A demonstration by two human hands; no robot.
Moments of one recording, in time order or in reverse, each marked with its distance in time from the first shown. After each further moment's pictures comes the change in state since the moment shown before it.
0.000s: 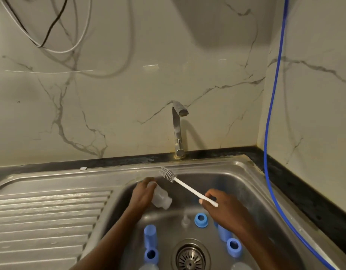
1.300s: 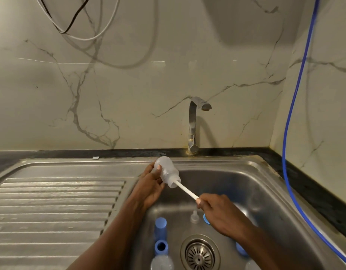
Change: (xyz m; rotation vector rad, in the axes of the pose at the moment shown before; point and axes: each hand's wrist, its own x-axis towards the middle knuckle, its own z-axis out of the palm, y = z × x) left_hand 0.002 0.003 -0.022 -1.089 -0.153 -0.208; right_hand -0.014 -0.047 0.029 -0.154 -0.144 -0.109
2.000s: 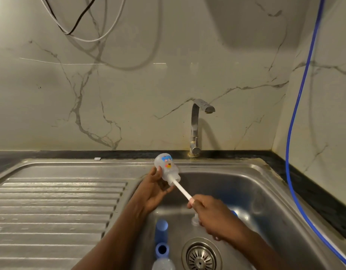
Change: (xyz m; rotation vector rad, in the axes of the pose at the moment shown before) left_hand -0.009 0.005 0.007 -0.225 -0.053 -0.145; right_hand -0.010 -0.040 -0.008 0.279 -0.125 0.122
